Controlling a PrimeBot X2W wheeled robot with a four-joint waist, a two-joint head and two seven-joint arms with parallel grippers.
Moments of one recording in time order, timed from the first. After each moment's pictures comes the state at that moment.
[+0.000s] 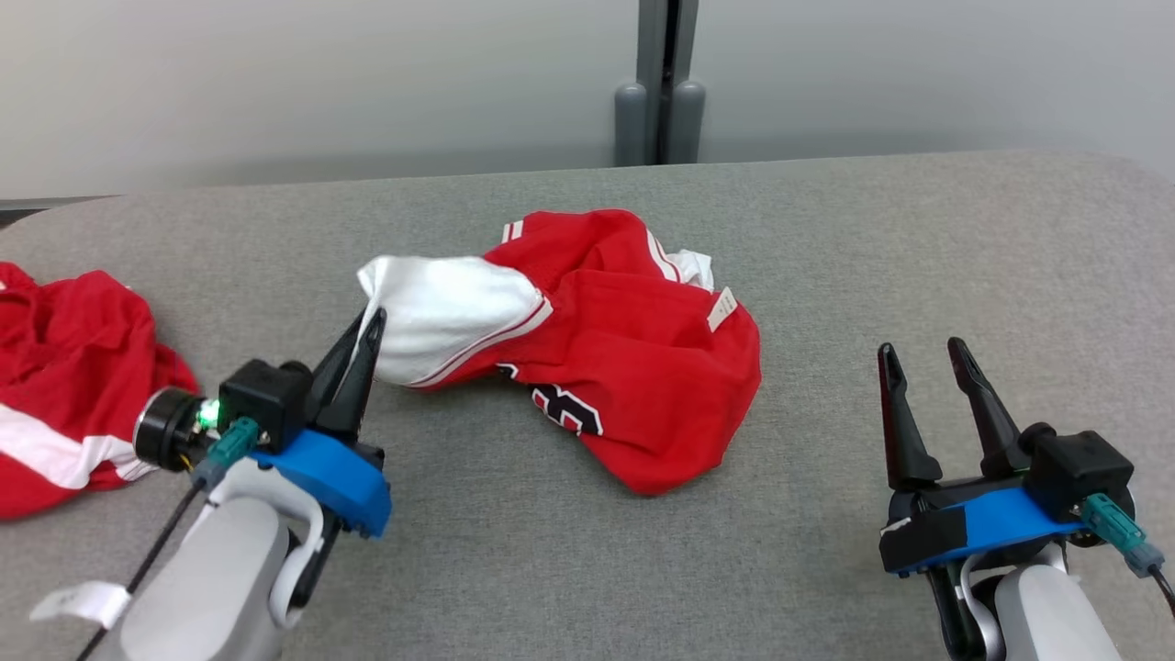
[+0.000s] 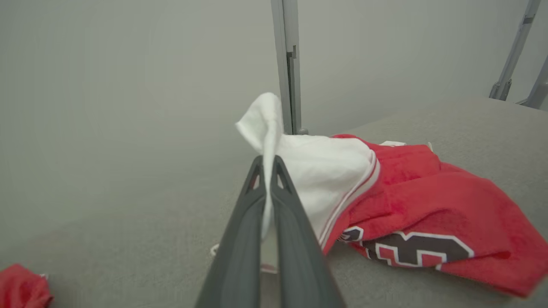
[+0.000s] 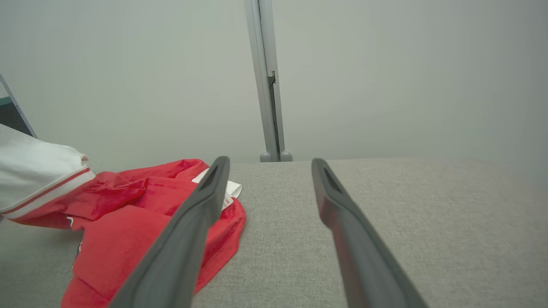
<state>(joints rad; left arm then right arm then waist) -0.53 0.40 -0.64 0.52 -0.51 -0.05 -0.26 -0.21 -0.05 0.00 0.26 0.16 0.13 -0.26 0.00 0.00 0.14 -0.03</state>
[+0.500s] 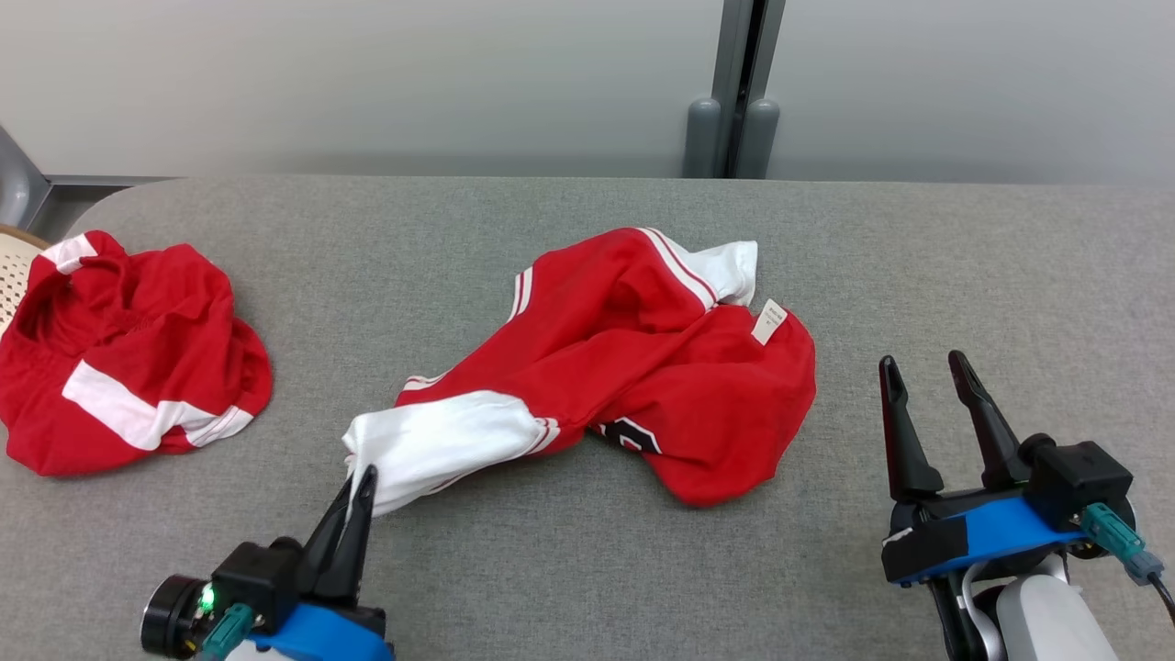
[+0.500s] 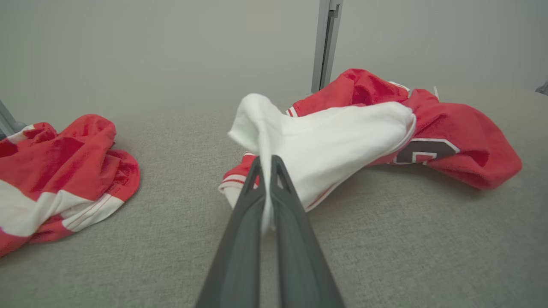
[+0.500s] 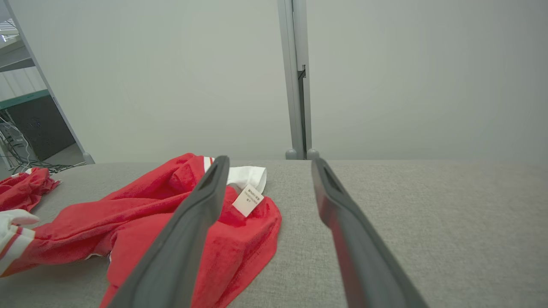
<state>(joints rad) -0.12 0.35 -0.45 0.30 -0.41 0.00 -0.26 -0.20 -0.05 -0.01 0.27 0.16 0.13 -0.26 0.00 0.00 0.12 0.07</state>
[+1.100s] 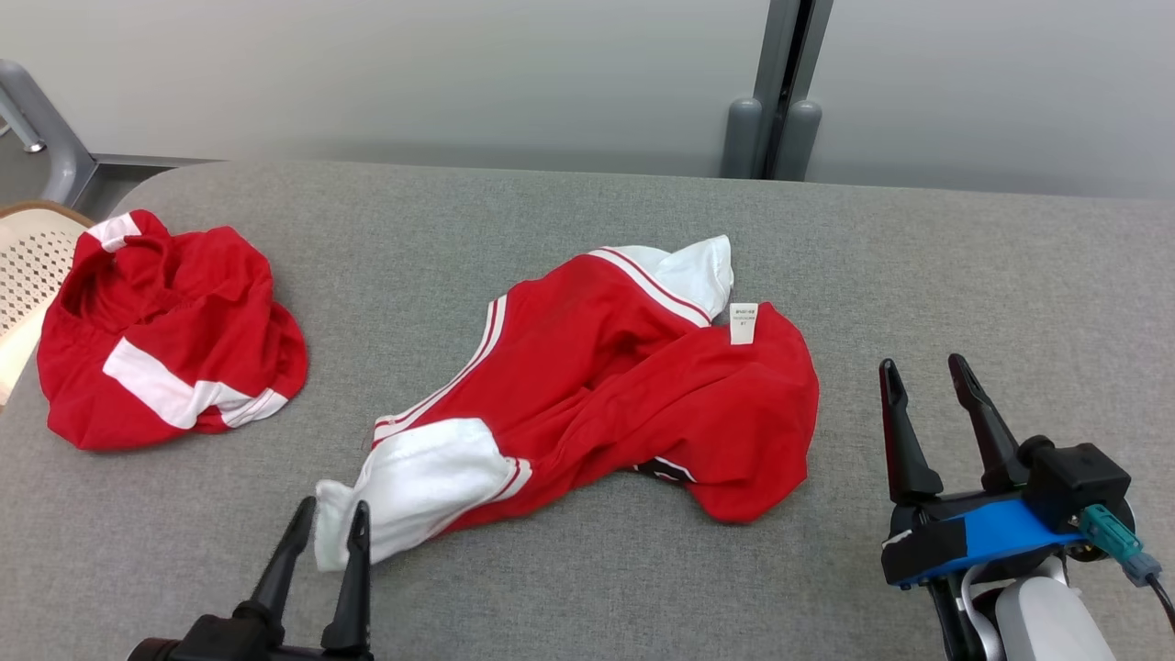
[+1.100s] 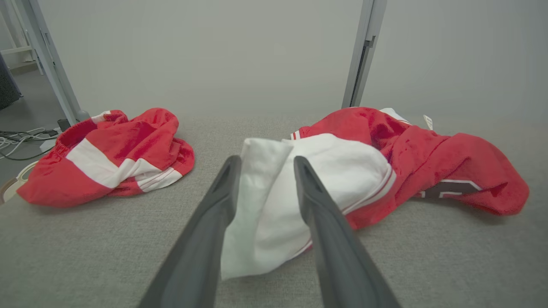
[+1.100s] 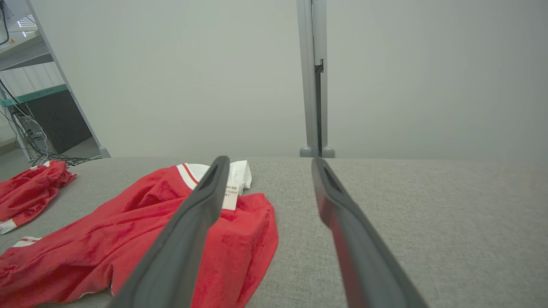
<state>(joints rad) 0.12 0.22 -0.19 0.10 -0.25 -0.05 -0.26 -0.19 -0.05 -0.01 0.28 0.16 0.13 -0.26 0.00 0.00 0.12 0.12</state>
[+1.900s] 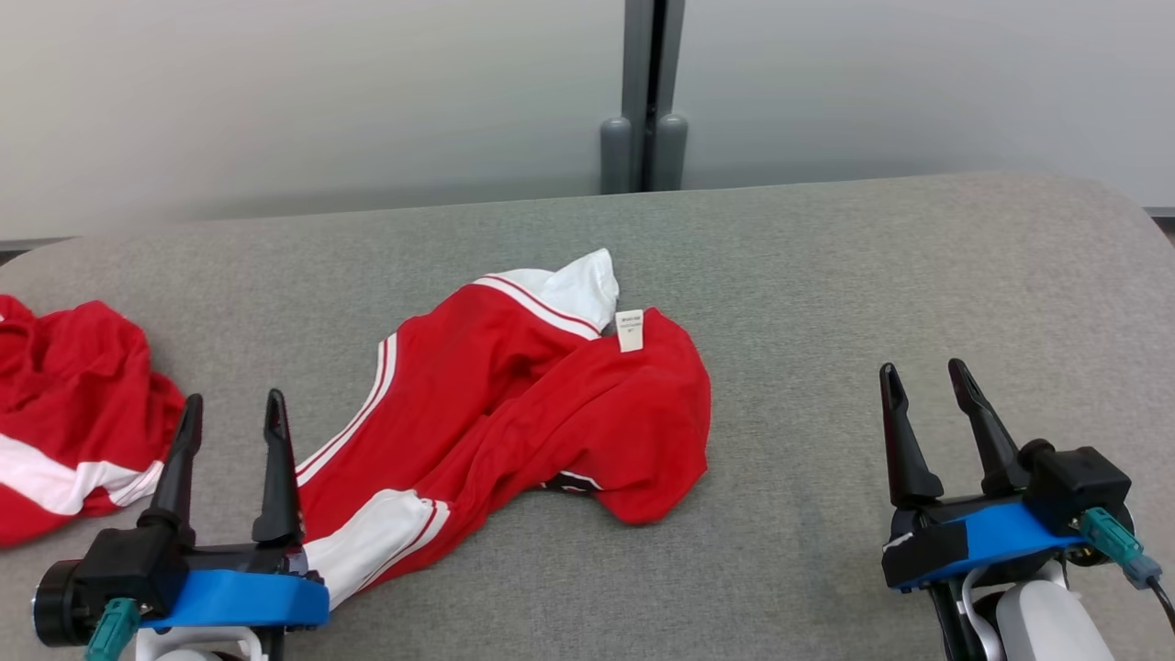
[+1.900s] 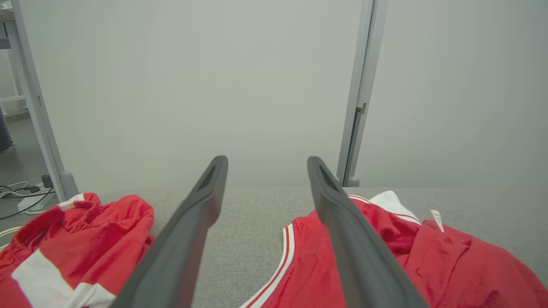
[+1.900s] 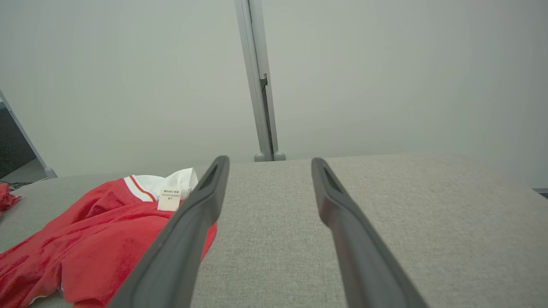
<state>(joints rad) -0.04 0.11 0.03 0.11 -0.16 -0.11 -0.26 -0.19 -0.05 -0.01 0.28 0.17 0.13 -0.26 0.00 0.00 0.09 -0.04</state>
